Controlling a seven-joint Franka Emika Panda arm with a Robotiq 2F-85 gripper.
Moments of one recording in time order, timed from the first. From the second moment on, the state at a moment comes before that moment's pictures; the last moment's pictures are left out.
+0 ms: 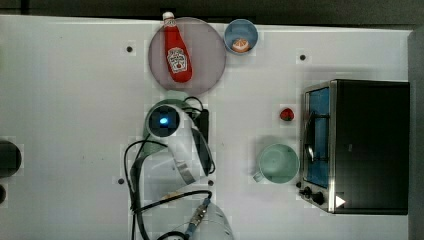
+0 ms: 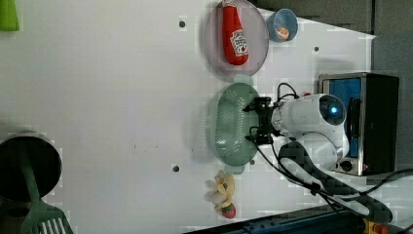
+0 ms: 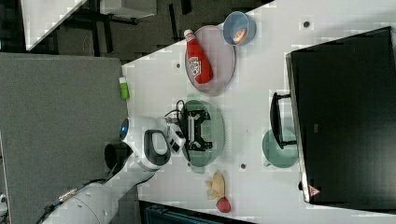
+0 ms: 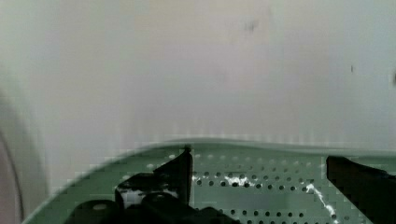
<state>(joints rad) -0.03 0.41 0.18 -2.31 -0.31 0.98 1.23</state>
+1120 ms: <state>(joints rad) -0.06 0.41 -0.06 -2.34 -0.31 1.00 0.96</state>
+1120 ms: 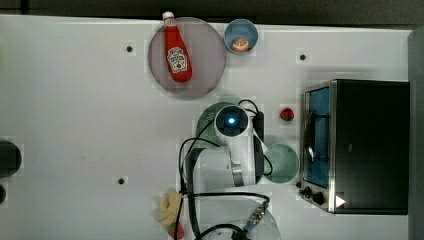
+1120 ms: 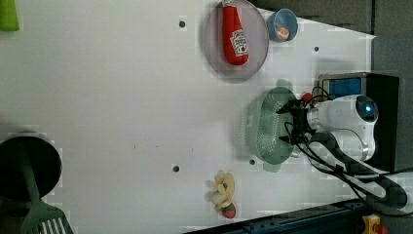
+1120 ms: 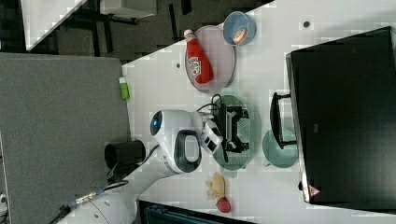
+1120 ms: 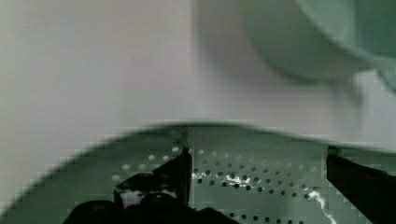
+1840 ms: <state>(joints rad) -0.07 0.19 0.05 -2.40 -0.28 0.86 0.66</state>
